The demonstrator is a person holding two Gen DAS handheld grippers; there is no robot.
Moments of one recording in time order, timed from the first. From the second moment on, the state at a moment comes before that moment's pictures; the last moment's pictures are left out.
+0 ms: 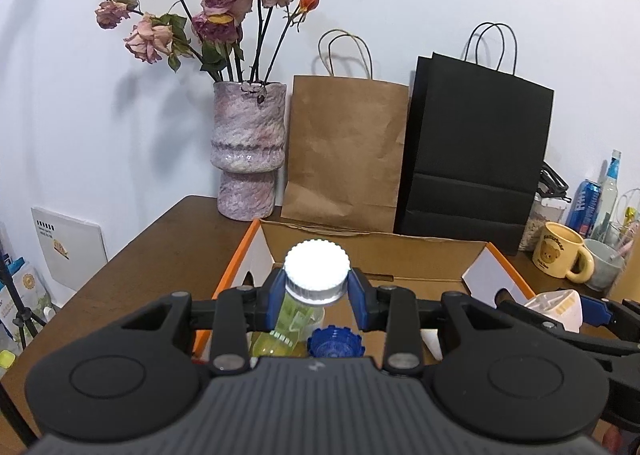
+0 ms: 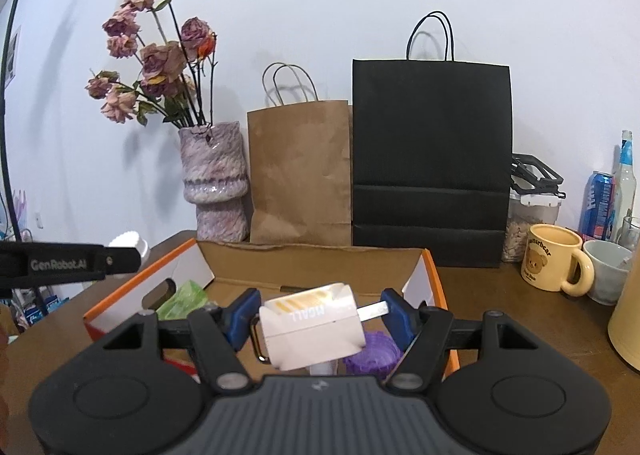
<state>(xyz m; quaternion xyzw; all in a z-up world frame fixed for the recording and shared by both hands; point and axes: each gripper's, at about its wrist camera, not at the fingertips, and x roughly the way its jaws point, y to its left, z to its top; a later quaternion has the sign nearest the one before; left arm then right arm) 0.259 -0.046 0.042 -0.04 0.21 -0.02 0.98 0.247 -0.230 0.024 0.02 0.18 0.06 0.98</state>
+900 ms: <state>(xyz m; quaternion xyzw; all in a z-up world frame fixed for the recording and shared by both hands) 0.343 -0.057 0.010 -0.02 0.24 0.00 0.97 0.324 -0.227 0.003 0.02 0.21 0.06 0.98</state>
